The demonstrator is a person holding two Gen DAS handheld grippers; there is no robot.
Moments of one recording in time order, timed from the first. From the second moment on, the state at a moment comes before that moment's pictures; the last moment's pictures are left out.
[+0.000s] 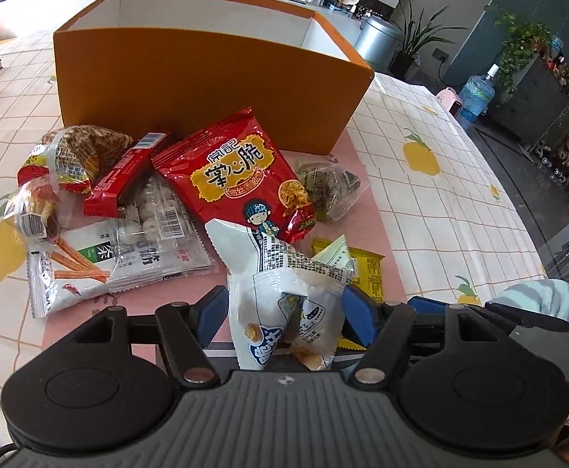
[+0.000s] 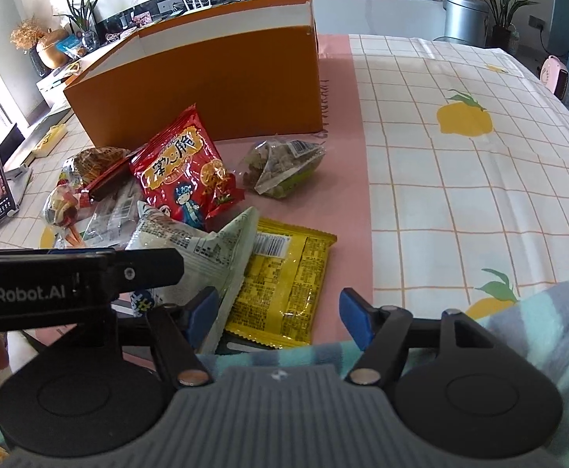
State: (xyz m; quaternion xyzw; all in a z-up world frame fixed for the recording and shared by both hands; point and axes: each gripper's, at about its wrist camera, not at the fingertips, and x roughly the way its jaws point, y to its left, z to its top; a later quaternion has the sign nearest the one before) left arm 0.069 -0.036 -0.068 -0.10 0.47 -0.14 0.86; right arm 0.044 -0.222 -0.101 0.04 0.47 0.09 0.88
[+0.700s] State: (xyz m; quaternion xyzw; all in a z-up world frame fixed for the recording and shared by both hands) left arm 0.065 -0.019 -0.055 -0.06 0.45 -0.11 0.89; right arm 0.067 -0.210 -0.121 0.09 0.47 0.11 0.87
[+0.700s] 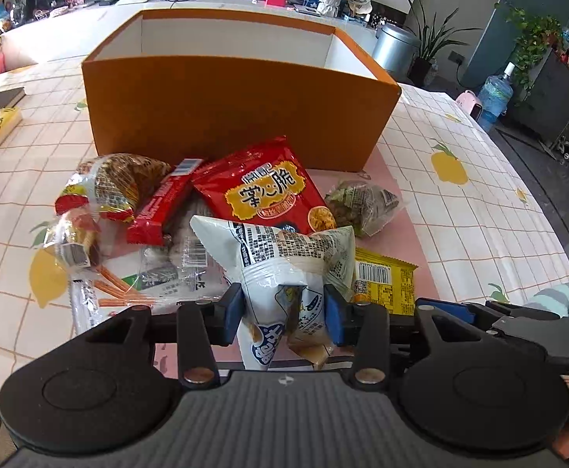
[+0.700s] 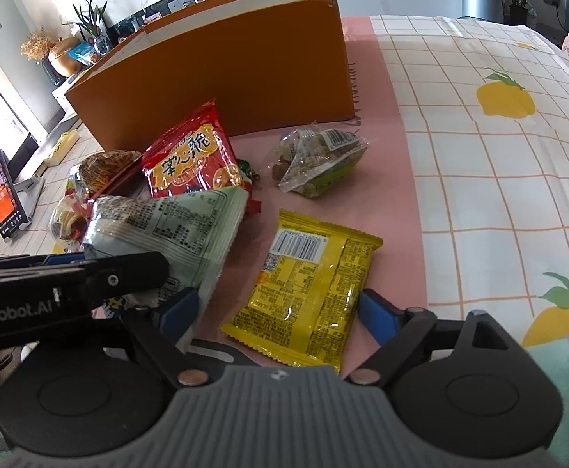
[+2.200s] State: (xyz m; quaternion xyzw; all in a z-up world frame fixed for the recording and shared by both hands) left arm 0.117 0.015 0.061 0.03 0.35 -0.10 0.93; right arm 0.129 -0.174 0.042 -0.01 0.34 0.18 0.92
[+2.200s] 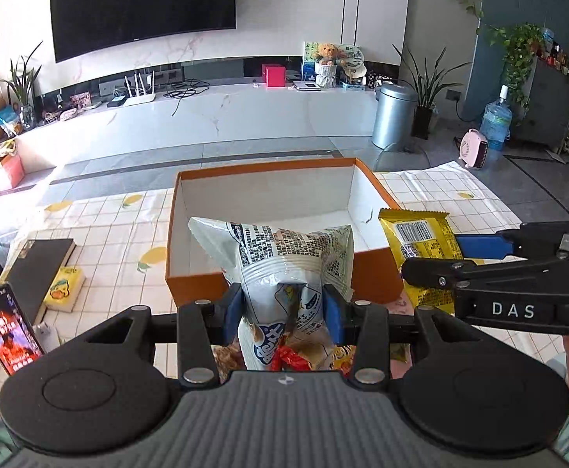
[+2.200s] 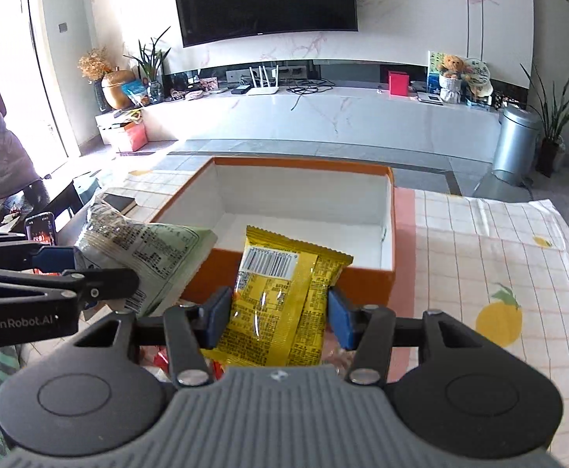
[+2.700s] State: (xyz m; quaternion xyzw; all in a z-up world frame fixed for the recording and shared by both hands) left arm 0.239 0.020 0.045 0.07 0.40 -0.12 0.91; right arm 0.276 -0.147 0.035 -0.01 0.40 0.20 0.90
